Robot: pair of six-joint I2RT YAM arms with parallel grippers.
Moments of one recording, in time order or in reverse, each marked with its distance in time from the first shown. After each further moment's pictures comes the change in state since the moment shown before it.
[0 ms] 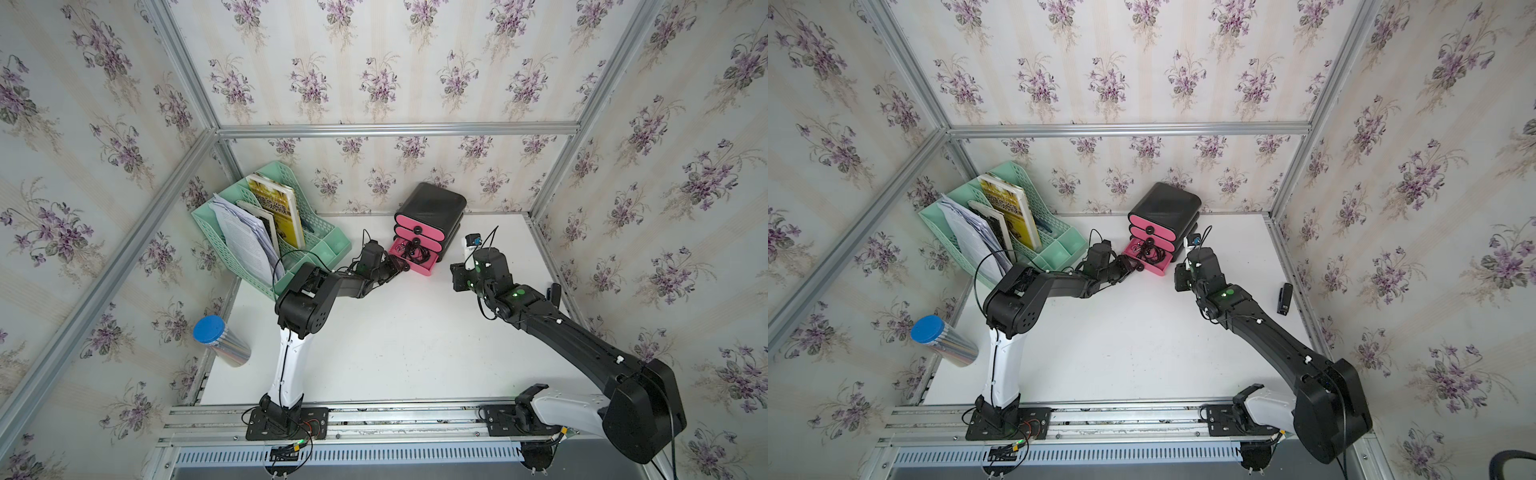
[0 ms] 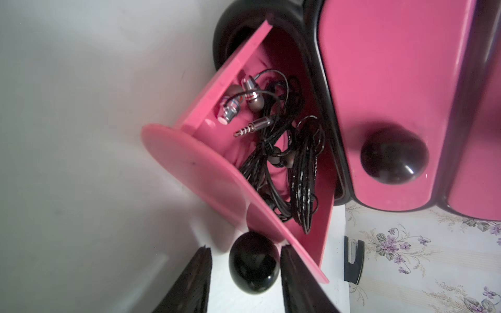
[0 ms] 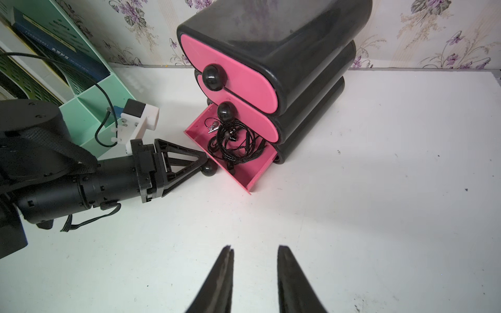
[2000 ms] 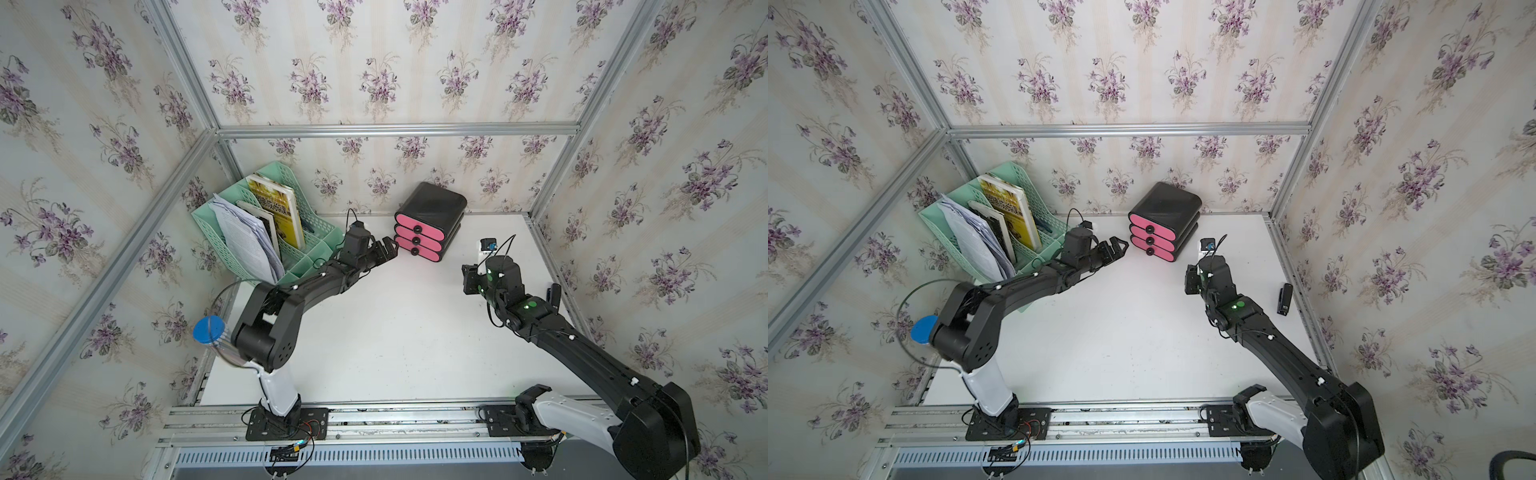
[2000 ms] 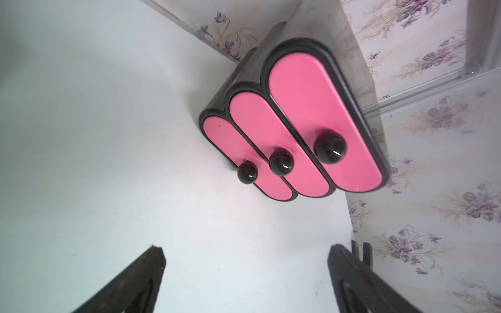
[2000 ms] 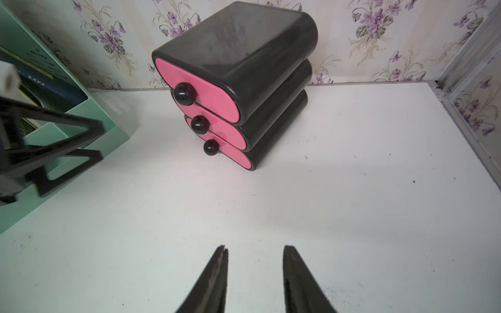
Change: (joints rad) left arm 0.036 -0.478 -0.129 -0.333 -0.180 0.248; right arm -0.034 -0.135 -0.111 0.062 0.091 0.001
